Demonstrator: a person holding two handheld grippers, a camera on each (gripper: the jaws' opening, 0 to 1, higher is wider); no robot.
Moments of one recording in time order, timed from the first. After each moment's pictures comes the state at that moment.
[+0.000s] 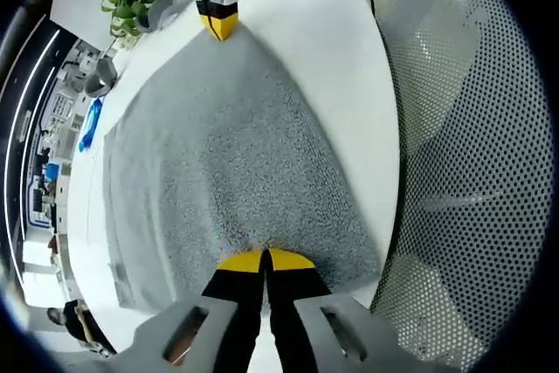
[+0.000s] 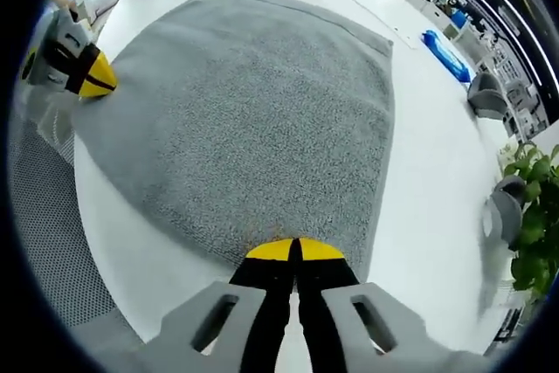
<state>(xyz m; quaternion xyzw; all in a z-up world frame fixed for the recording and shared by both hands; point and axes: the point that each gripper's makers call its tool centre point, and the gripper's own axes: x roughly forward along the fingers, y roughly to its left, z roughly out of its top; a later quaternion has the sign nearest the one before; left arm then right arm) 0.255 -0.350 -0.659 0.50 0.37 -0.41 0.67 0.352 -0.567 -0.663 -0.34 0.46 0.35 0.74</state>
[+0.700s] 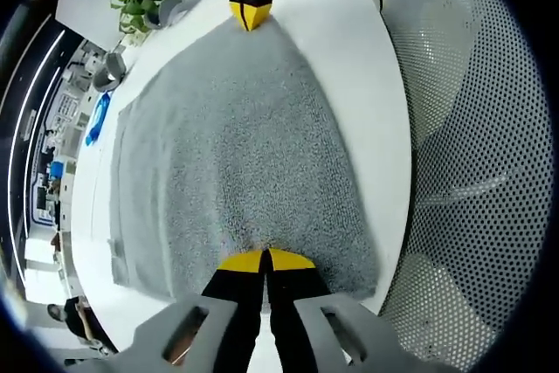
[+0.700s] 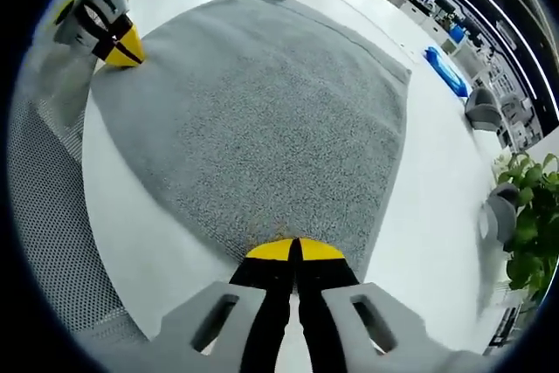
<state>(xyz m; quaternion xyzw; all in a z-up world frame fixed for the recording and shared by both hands) 0.263 -0.329 -0.658 0.50 0.36 -0.40 0.67 0.325 -0.554 -0.663 -0.36 0.43 0.35 0.75</state>
